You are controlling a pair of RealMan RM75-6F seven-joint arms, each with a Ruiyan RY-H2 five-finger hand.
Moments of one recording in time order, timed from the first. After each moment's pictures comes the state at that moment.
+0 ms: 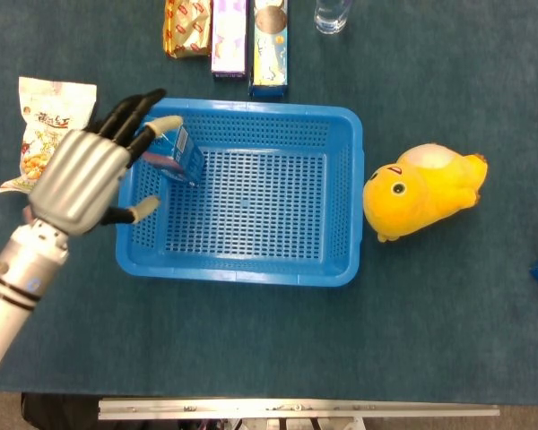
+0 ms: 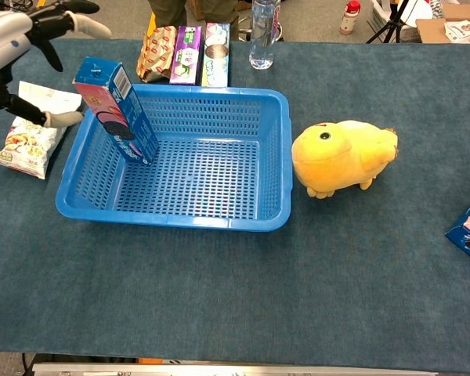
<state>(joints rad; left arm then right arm) -0.47 -1.07 -0.17 -1.97 1.49 1.10 0.14 0.27 -0.91 0.18 -1.82 -1.60 1.47 -0.11</state>
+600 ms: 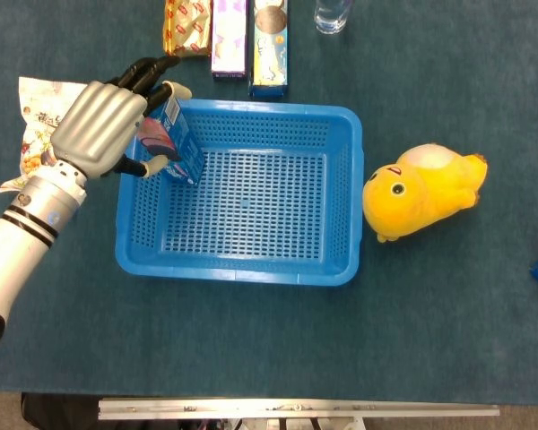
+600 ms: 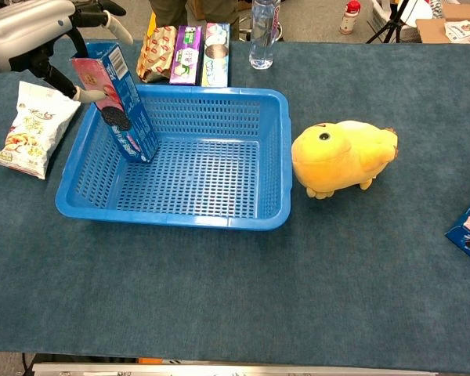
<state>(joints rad) -0.66 -1.11 -0.23 -1.80 1.28 0.90 0.08 0.25 -0.92 0.16 -1.77 -1.59 1.48 -0.06</state>
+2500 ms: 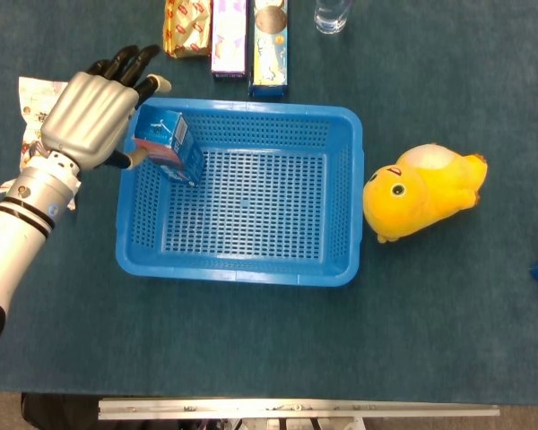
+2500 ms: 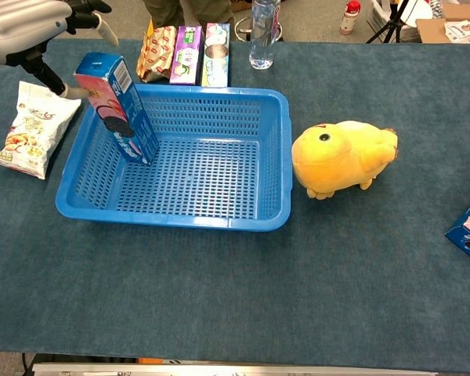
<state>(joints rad) -0.75 -1.05 -0.17 -1.85 1.05 0.90 0.36 0.25 -0.96 0.14 -1.73 -1.58 1.46 -0.03</state>
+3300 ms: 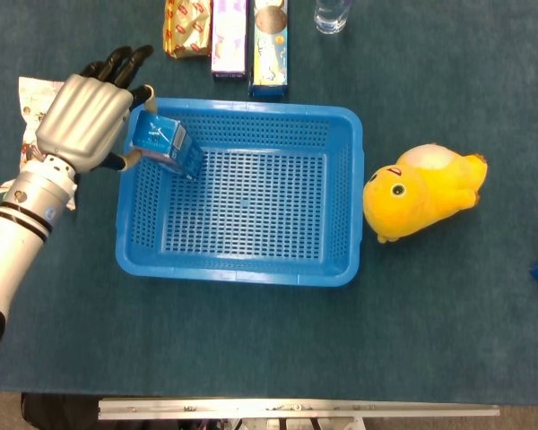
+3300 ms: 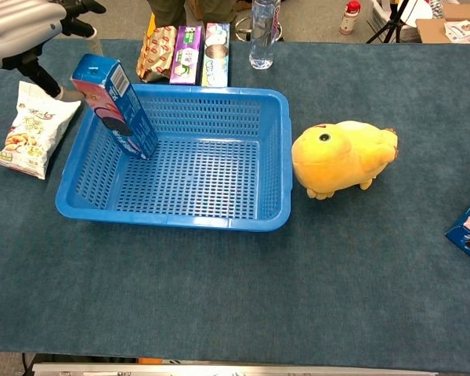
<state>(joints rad) -0.74 -1.07 -0.15 -1.85 1.06 0.95 0.35 0.25 -0.96 0.14 -1.73 -1.57 1.46 -0.02</state>
